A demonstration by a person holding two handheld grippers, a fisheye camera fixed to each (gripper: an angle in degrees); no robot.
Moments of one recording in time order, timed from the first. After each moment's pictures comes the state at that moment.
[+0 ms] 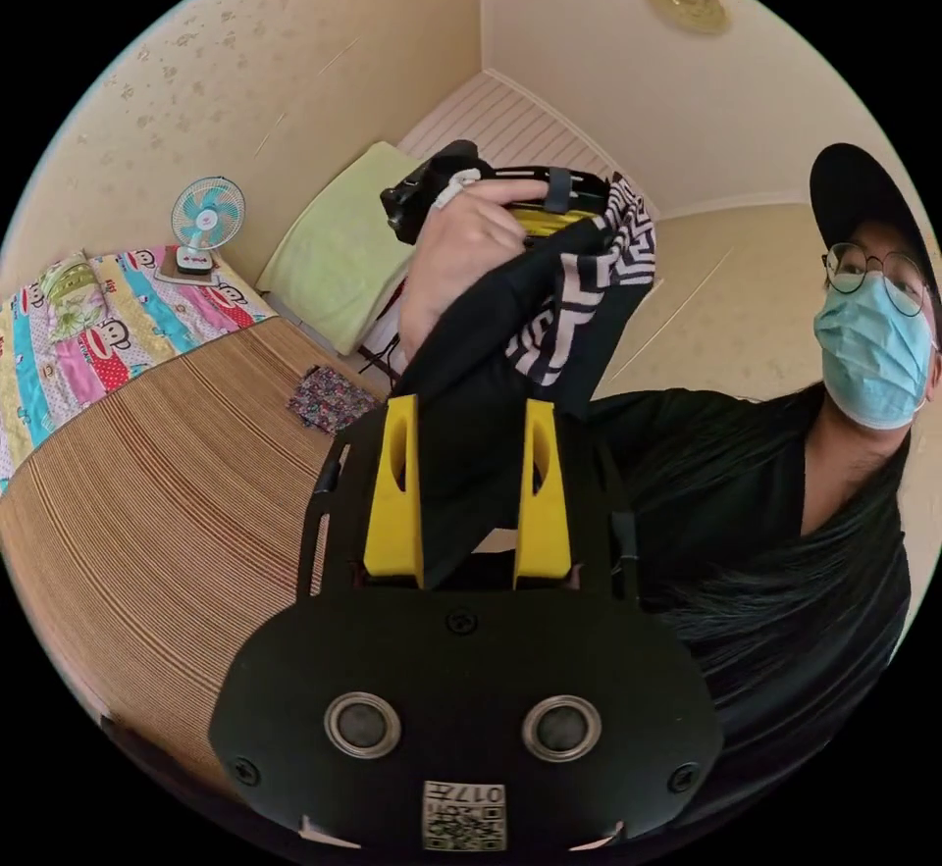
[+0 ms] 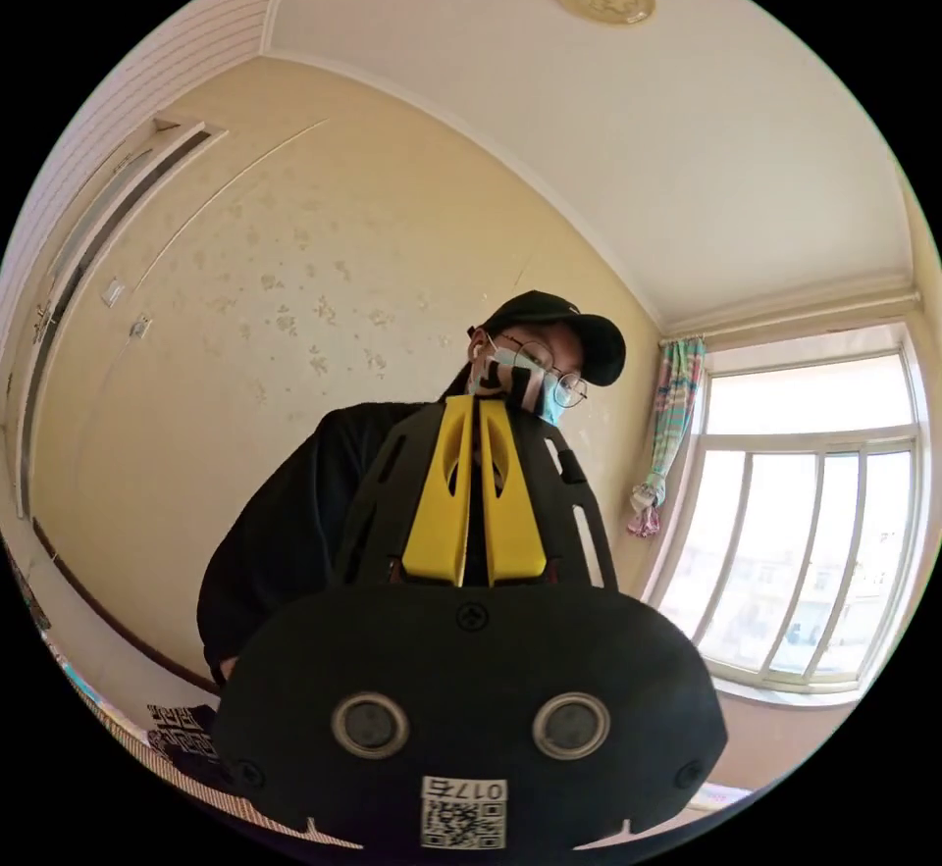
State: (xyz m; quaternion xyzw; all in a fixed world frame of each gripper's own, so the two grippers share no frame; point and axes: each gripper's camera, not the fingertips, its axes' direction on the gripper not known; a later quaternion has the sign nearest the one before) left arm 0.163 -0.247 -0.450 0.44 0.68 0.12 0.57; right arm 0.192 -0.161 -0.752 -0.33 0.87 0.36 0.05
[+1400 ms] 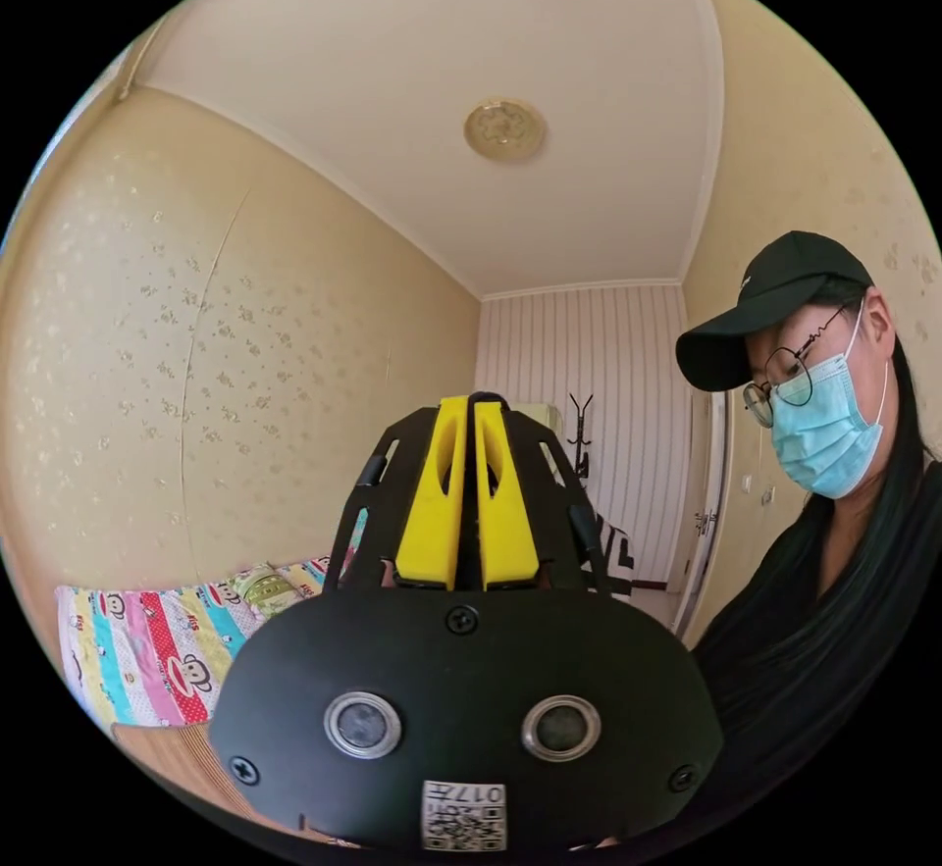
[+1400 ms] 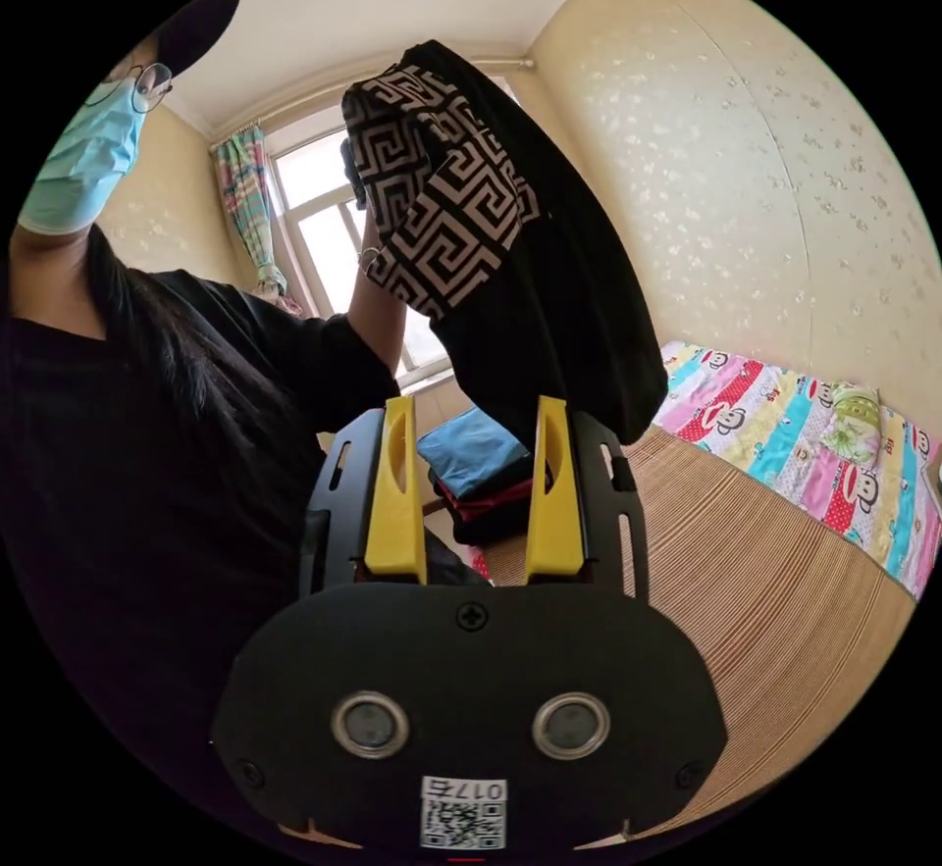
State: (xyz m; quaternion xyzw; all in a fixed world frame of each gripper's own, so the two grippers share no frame) left arm 0.083 -0.080 -0.548 0.75 0.36 -0.09 0.54; right arm -0.200 -0.029 -0.676 -0.21 0.67 0.31 -0.64
